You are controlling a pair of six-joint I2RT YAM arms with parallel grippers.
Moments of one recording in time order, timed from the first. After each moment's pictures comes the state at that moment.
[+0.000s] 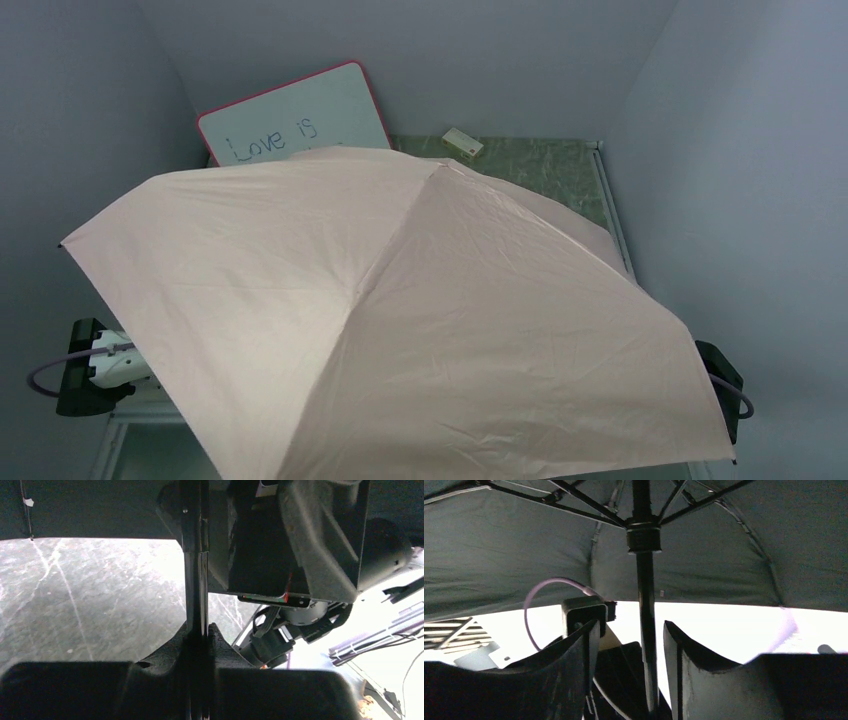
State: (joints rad) left arm -1.37 0.93 0.77 0.20 -0.37 -0.46; right arm 1.08 0.90 0.43 1.16 0.17 0.84
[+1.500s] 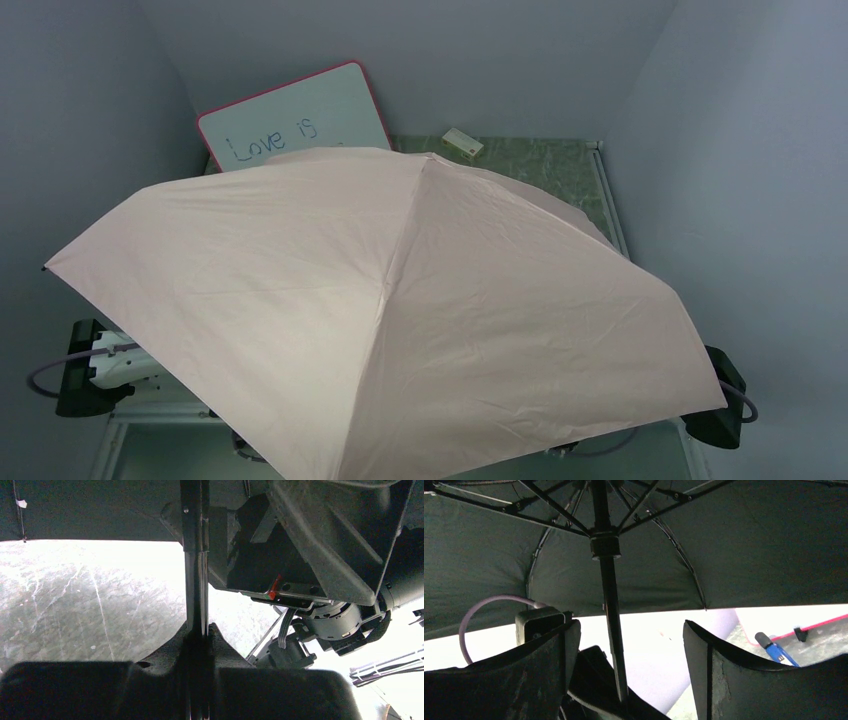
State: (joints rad) left arm -1.36 0.92 0.76 0.19 -0.49 -0.45; right arm 1.08 0.83 0.44 0.94 0.33 0.76
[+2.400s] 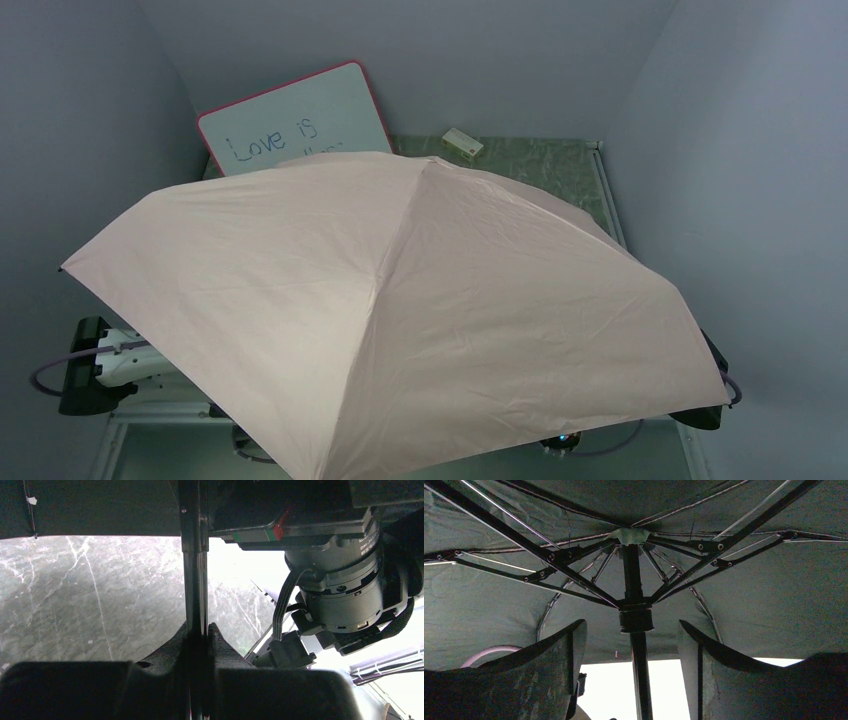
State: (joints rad) left arm -1.36 0.95 0.76 0.19 -0.49 -0.48; right arm 1.08 1.05 0.61 1.10 0.43 0.73
